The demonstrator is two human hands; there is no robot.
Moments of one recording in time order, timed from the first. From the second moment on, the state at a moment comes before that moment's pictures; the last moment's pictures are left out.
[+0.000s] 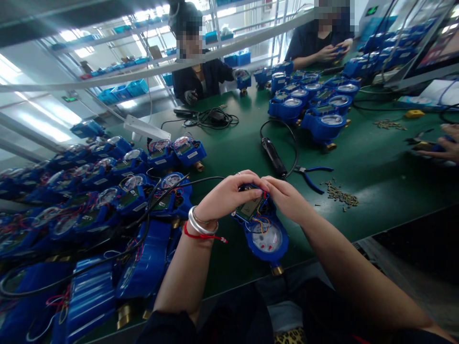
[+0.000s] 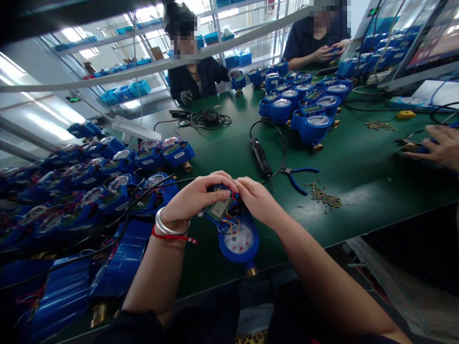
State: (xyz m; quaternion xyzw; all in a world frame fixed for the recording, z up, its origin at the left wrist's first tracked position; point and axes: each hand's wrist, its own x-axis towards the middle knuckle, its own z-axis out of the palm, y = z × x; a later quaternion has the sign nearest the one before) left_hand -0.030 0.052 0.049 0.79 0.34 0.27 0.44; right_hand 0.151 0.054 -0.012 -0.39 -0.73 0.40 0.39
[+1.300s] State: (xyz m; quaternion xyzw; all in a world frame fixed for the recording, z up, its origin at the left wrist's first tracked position) left_hand -0.032 0.048 0.051 0.79 0.36 0.24 0.44; right_hand 0.156 0.003 0.021 -0.49 -0.72 0.32 0.36
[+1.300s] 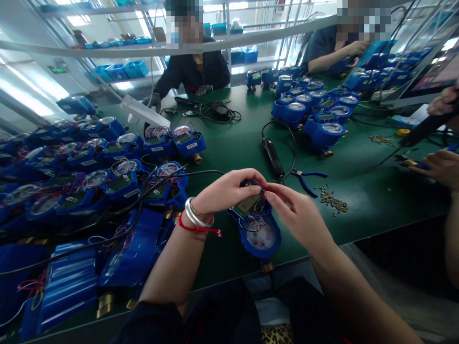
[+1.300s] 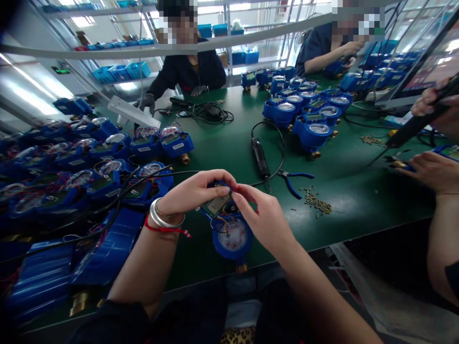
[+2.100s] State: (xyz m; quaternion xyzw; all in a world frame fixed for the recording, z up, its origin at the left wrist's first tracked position) left_hand -0.032 0.043 0.059 0.80 0.35 0.23 0.43; right_hand 0.152 -0.007 0.028 -0.50 -0.61 0.44 0.43
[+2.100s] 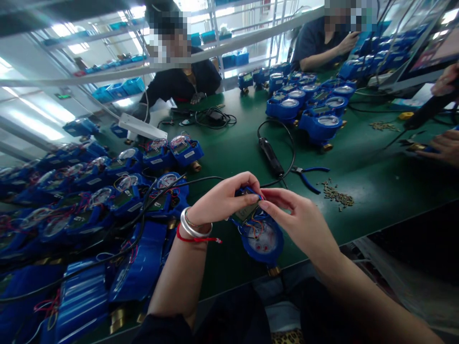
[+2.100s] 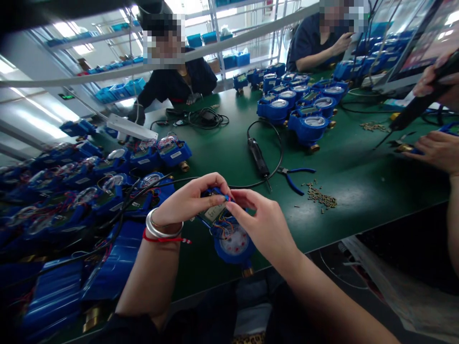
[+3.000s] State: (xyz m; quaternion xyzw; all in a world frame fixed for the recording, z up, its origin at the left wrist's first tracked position) left_hand -0.032 0.044 0.057 0.79 0.33 0.19 0.48; right_hand 0.175 0.018 0.020 -0.42 -0.62 0.57 0.34
